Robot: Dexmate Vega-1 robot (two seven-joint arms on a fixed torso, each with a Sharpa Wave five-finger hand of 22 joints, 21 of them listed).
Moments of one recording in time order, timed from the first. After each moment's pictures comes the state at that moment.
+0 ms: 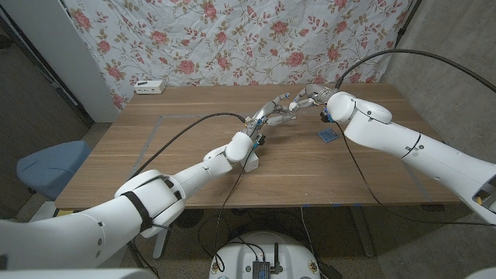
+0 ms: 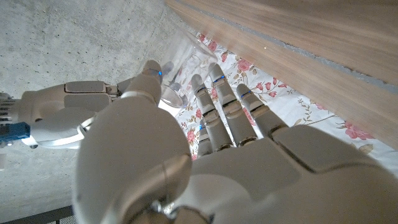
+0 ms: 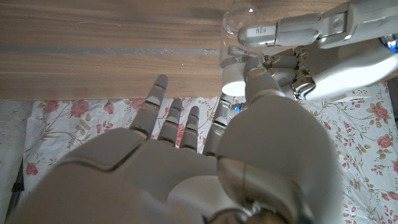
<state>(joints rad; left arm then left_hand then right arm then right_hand) 0.41 0.14 0.87 -0.71 0.11 -0.63 0.32 0.96 -0.03 0.46 -0.14 0.17 0.13 -0.09 0.18 0.17 0.88 -0.13 0.19 0.19 0.85 -0.11 0.17 0.16 0.39 -0.04 0.18 0.16 -0.48 -0.84 -0.81 -2.06 -0.14 -0.88 0.11 0.94 0.10 0.38 -0.17 0.19 0.69 -0.13 0.36 0.26 0.23 -0.01 0.21 0.20 0.23 0.06 0.23 0.20 0.45 0.16 0.19 0.17</state>
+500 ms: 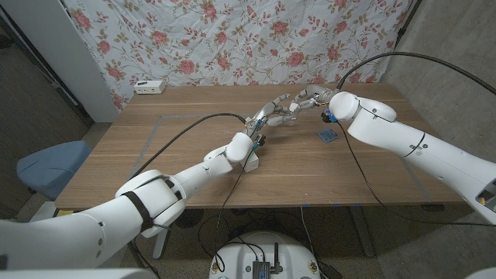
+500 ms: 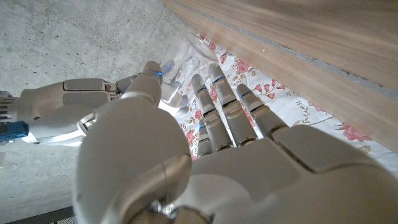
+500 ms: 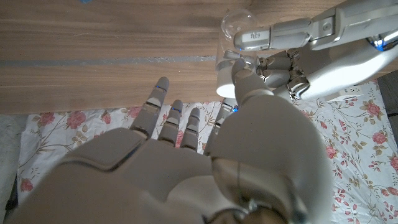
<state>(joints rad) 0.41 0.14 0.87 -0.70 0.11 -0.63 0.31 0.95 -0.03 0.46 -0.14 0.17 0.14 -0.09 0.18 0.17 0.88 -0.13 0.19 0.19 0.85 -0.11 0.17 0.16 0.39 -0.04 0.18 0.16 -0.48 -0.85 -0.78 -2.05 -0.09 -0.85 0.13 0.98 0.16 0.41 -0.17 0.20 0.66 -0.17 0.34 0.24 0.21 -0.02 0.20 0.20 0.21 0.04 0.22 0.20 0.42 0.14 0.19 0.17</state>
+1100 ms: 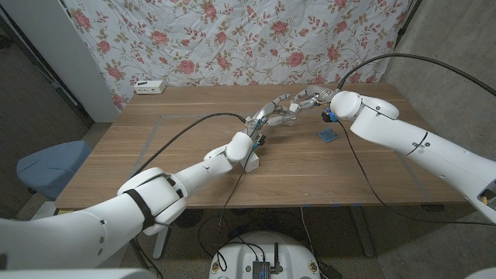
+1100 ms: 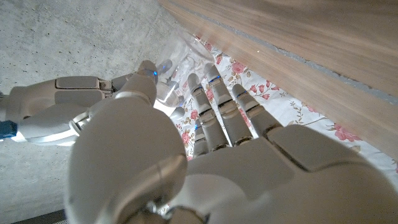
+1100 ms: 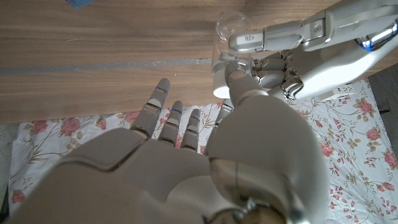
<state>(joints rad) 0.39 0.13 0.87 -0.67 0.10 -0.65 0.31 0.95 -0.03 0.46 -0.14 0.17 0.14 -0.09 0.18 0.17 0.88 -0.12 0.19 0.19 0.85 -0.11 0.17 0.16 0.39 -0.04 0.18 0.16 -0.48 -0.85 -0.76 -2.04 -0.06 -0.81 0.14 1.00 0.18 0.43 -0.16 0.21 0.66 -0.17 0.32 0.23 0.20 -0.03 0.20 0.20 0.20 0.04 0.22 0.21 0.41 0.12 0.19 0.17</state>
